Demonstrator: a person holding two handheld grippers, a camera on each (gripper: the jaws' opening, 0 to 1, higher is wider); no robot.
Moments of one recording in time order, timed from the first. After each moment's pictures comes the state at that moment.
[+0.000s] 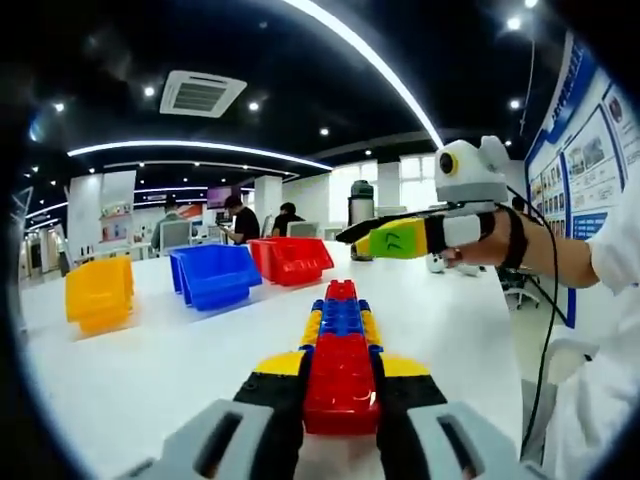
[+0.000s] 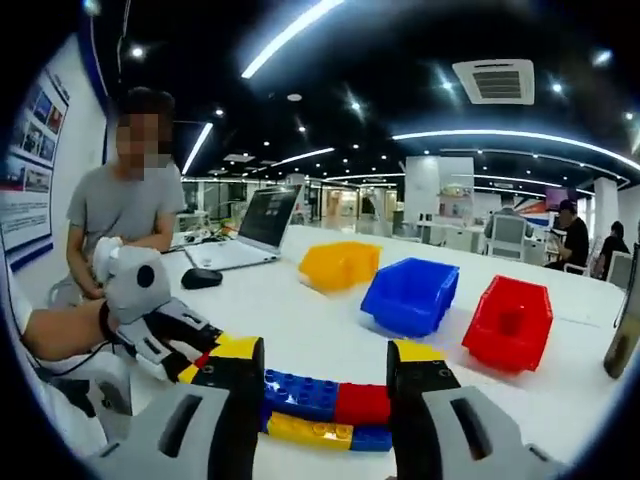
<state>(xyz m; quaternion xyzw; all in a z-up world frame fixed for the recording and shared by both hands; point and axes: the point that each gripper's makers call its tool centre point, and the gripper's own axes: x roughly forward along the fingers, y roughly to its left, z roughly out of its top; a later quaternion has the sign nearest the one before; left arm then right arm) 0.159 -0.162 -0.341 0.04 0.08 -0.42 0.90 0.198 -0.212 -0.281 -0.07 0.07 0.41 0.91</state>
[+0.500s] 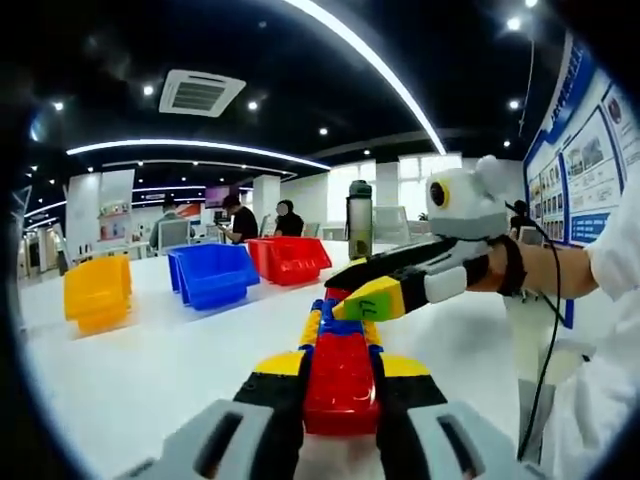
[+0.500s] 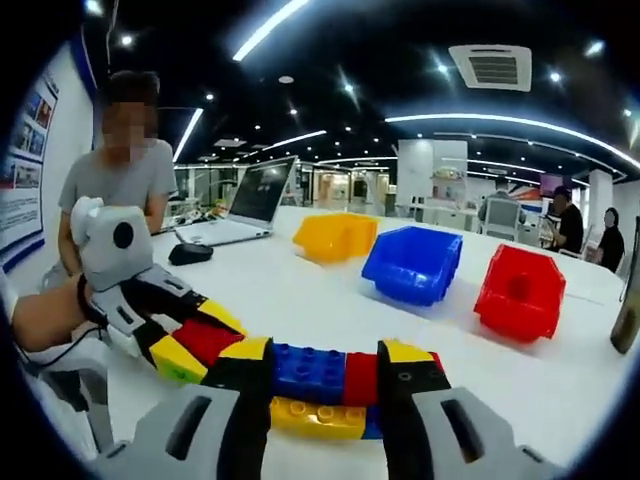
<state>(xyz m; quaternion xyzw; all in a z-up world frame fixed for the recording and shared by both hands) 0.156 -0.164 -0.341 0.04 0.09 -0.43 0.90 0.205 -0.207 -0.319 -0.08 0.10 0.39 0.91</state>
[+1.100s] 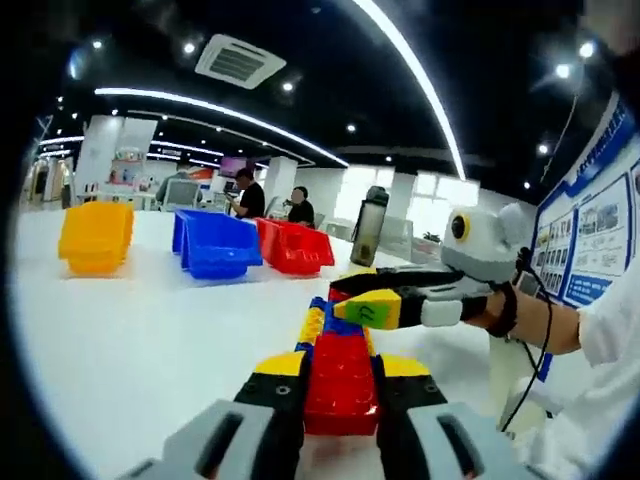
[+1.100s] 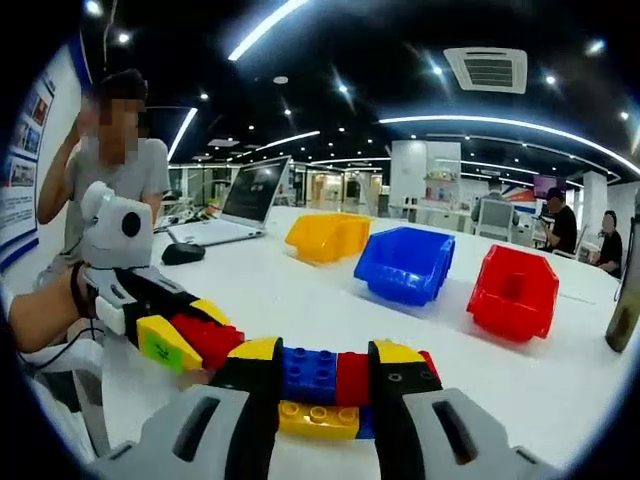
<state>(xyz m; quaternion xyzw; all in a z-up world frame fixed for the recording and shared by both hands) 0.159 -0.156 -0.330 -0.11 0.14 -0.43 0.89 0.197 -0.212 -0.316 -0.08 0.10 0.38 0.92</state>
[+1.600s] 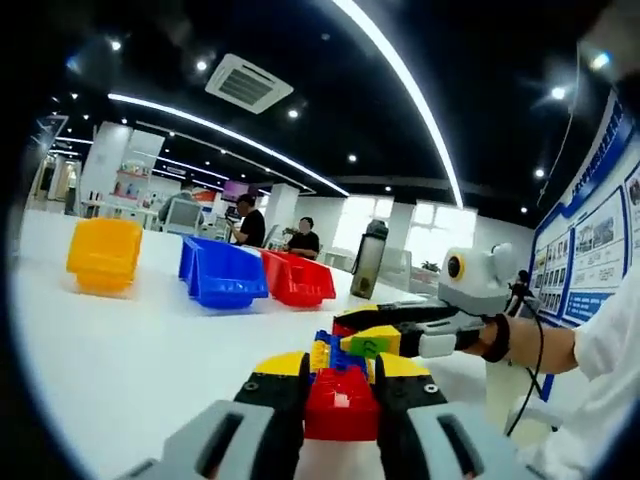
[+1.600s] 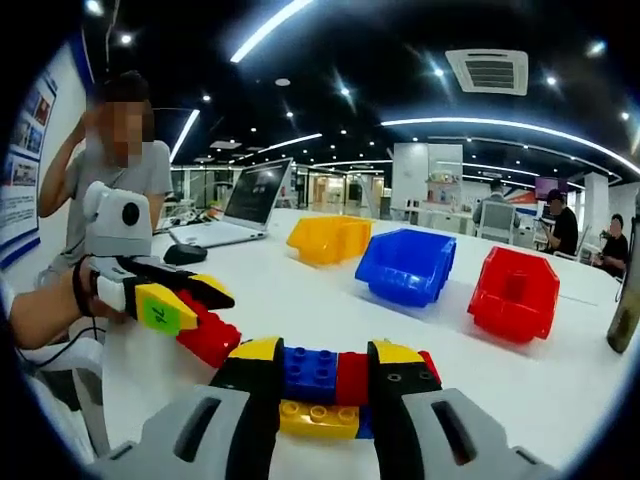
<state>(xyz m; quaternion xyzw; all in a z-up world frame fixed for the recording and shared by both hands) 0.162 -0.149 -0.308 -0.12 0.08 -0.42 0.90 0.194 -0.210 -0.318 -0.08 0.10 0.38 0.92</state>
